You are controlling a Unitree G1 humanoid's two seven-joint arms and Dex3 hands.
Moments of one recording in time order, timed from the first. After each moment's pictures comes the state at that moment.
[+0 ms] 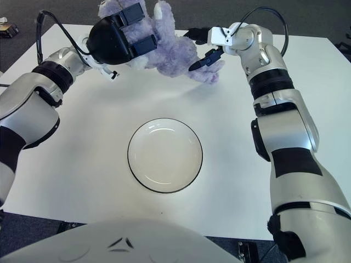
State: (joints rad) left arm -1.36 0.36 -1.01 1.26 1.38 -0.28 1.58; right arm -1.18 -0.53 0.35 0.85 -0.43 -0.25 0.70
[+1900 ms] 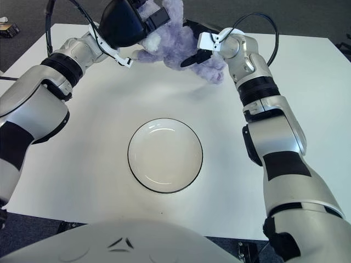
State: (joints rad) left arm -1.42 0.29 -0.94 1.28 1.24 -0.27 1.24; right arm -1.12 -0.47 0.36 0.82 -0.51 -0.17 0.36
